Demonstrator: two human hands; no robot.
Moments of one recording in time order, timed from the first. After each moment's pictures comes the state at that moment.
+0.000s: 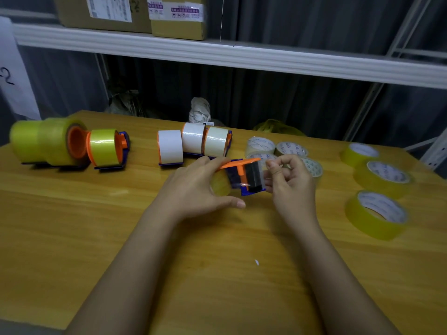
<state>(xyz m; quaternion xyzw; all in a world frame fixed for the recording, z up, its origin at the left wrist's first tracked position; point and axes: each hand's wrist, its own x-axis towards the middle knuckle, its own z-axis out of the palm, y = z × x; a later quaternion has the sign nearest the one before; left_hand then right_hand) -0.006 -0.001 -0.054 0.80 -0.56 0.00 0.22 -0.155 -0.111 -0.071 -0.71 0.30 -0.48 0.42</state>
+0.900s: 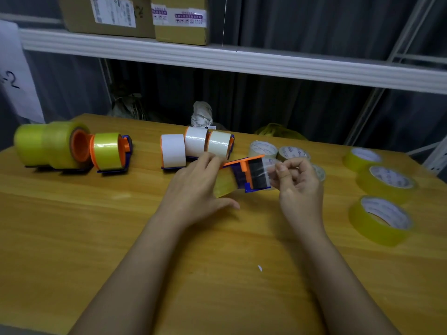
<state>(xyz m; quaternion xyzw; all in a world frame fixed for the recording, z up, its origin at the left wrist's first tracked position) -0.004 -0.003 -0.061 0.78 -0.57 0.11 0.22 -0.152 -0.110 -0.066 -0.68 0.26 -0.53 0.44</state>
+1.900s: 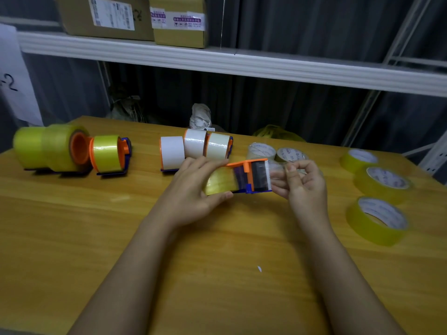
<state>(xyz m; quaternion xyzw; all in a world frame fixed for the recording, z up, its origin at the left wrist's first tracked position) 0.012 0.001 -0.071 0.71 -0.60 0.05 0.35 -0.160 -0.119 -0.060 -0.61 0.27 -0.50 0.55</state>
